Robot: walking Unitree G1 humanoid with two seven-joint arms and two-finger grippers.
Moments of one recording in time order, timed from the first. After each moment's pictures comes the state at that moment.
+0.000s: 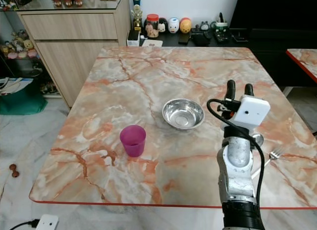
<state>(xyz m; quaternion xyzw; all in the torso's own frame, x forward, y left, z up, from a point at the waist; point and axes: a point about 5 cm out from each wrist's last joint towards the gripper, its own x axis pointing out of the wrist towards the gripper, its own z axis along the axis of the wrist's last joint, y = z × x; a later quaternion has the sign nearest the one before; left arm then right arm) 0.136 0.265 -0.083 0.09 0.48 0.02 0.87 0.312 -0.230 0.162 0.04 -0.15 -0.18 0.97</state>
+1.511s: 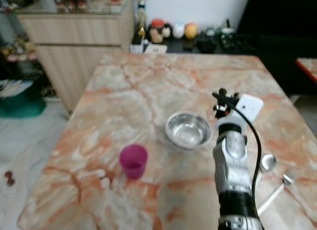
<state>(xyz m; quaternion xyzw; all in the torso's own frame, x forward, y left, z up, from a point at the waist) 0.141 0.263 -0.081 0.05 0.46 0.05 0.89 0.321 -0.229 0.148 0.08 -0.08 -0.15 0.98</state>
